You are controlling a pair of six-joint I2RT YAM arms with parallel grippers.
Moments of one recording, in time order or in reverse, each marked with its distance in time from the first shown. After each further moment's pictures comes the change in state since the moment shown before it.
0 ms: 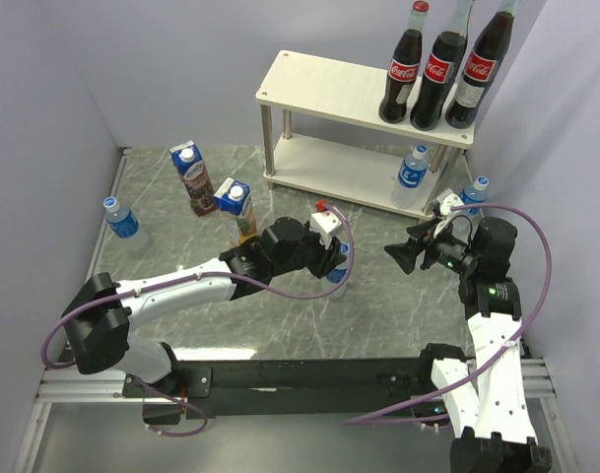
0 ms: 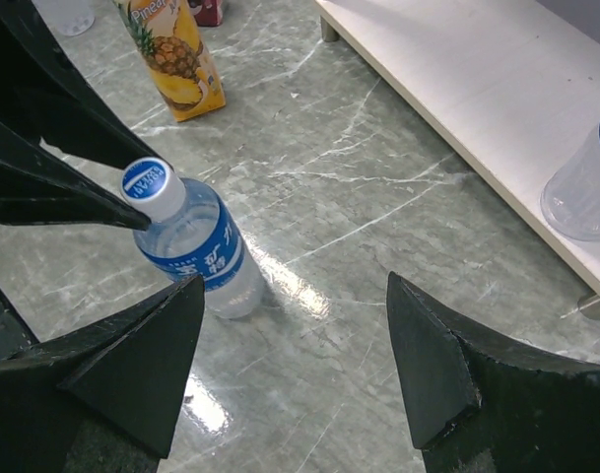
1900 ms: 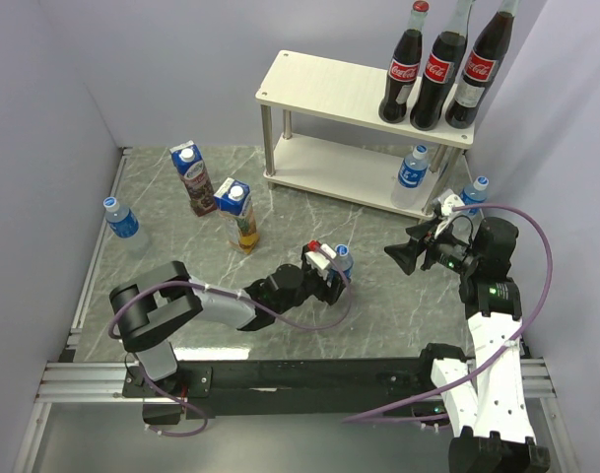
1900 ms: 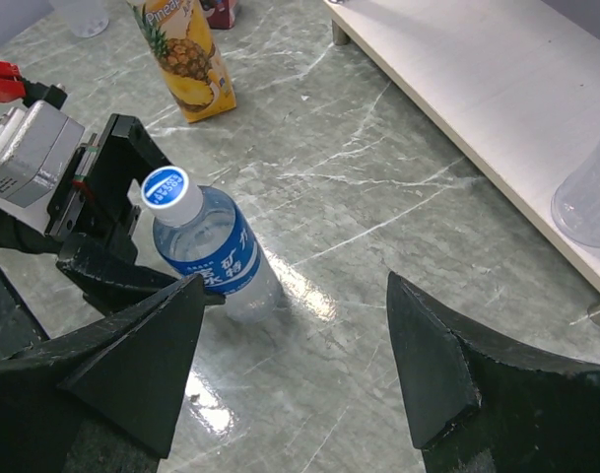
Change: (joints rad) left arm -0.085 0.265 -0.369 0.779 -0.224 -0.028; right arm -0.014 0.001 0.000 0.000 -0.039 0.000
